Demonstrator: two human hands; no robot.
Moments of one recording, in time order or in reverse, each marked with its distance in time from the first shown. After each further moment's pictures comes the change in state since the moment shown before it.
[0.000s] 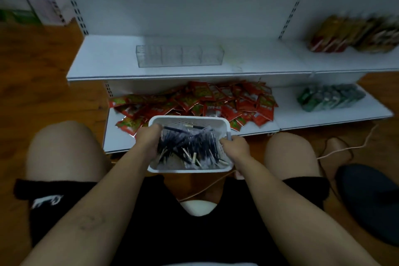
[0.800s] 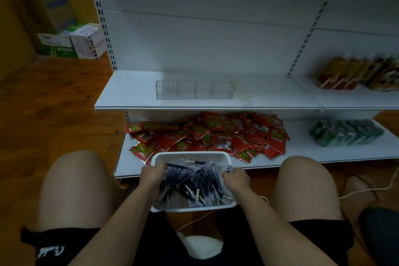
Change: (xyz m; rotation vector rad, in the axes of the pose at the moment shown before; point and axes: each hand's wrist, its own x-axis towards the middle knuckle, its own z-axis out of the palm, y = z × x) left_hand 0.004 -0.027 -0.020 0.046 0.067 -0.037; right_hand -0.003 -0.008 0.016 -0.093 -0.015 -0.008
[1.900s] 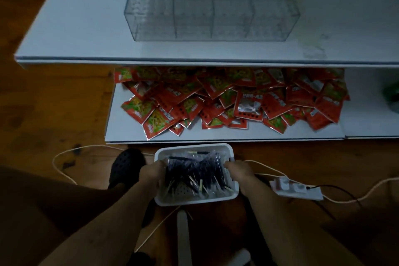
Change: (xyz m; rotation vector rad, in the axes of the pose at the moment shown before) left_hand 0.169 -0.092 0.050 0.051 0.125 -0.408; right_hand 0.168 0.054 0.107 0.016 -0.366 0.400
